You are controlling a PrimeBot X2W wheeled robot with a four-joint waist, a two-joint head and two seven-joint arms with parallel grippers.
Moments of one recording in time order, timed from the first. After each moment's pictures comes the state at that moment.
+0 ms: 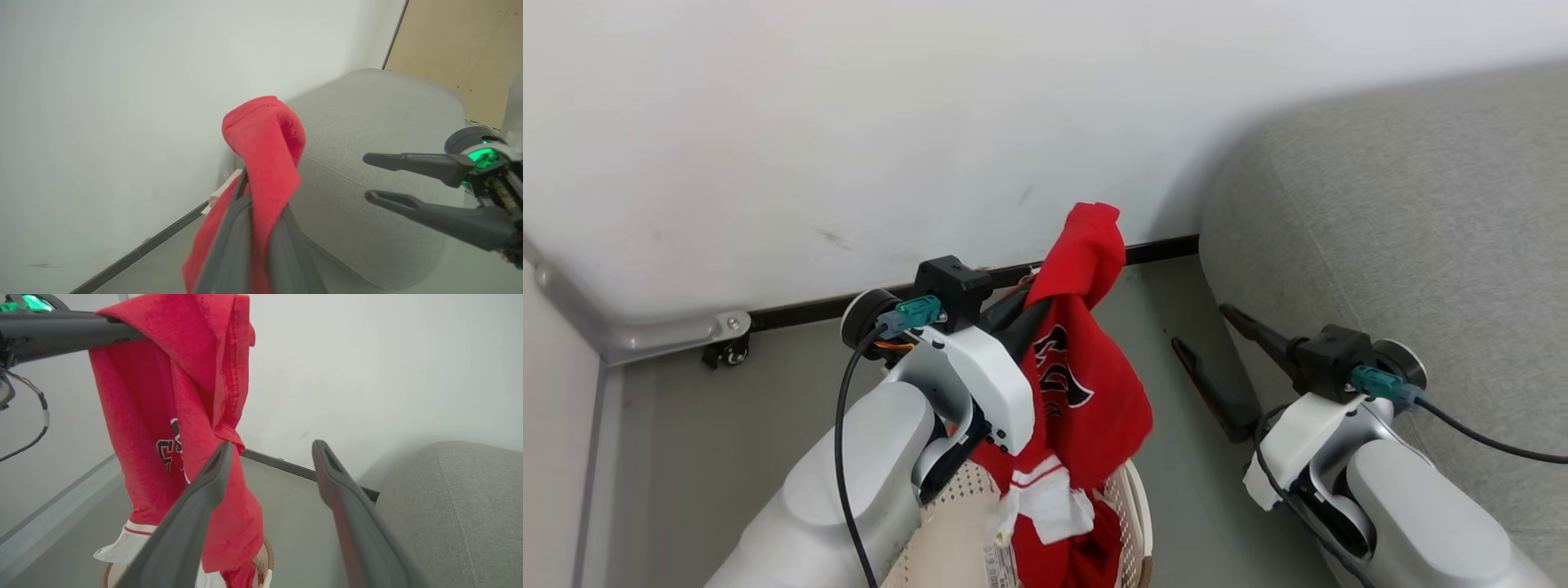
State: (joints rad) left arm -0.70 0.03 -0.70 0.50 -0.59 -0.11 -0.06; right arm -0.45 -0.21 0.54 0.38 0.28 0.13 -0.26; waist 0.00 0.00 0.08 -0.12
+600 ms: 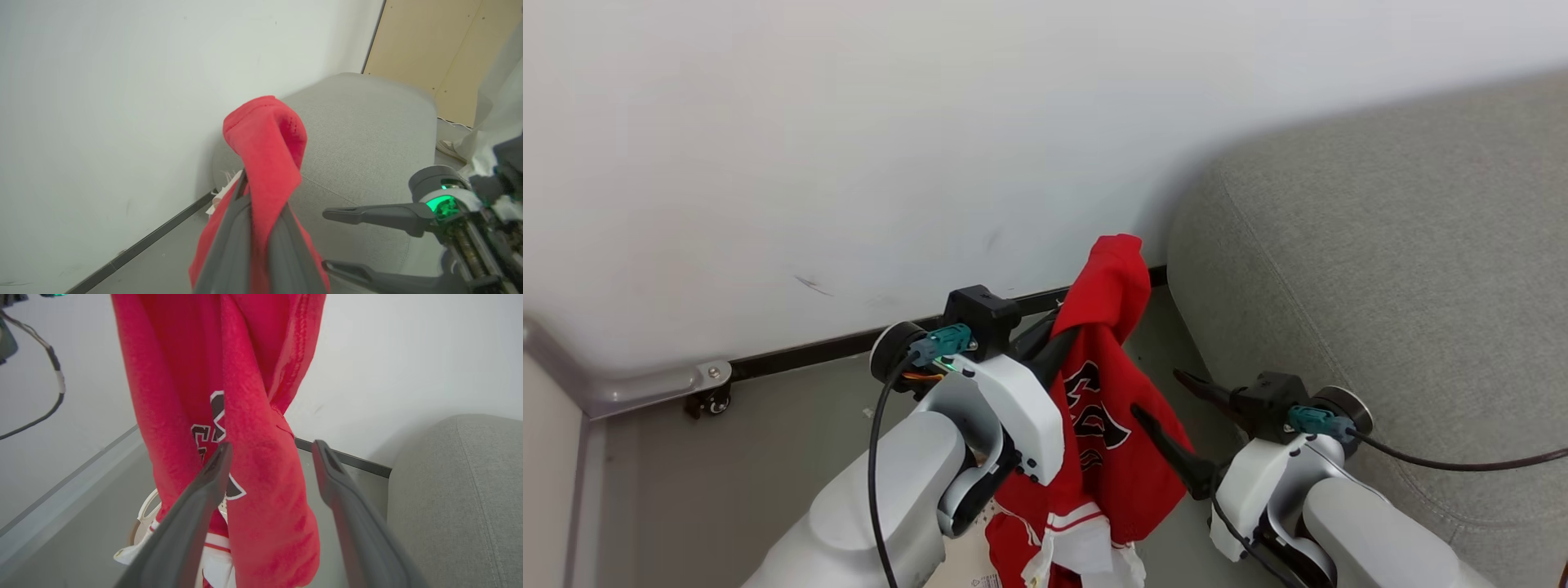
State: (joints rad) left arm -0.68 0.03 -0.81 0.46 -0.70 -0.02 -0.06; right arm -0.46 -0.18 0.72 0.49 0.36 0.13 -0.26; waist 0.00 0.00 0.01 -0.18
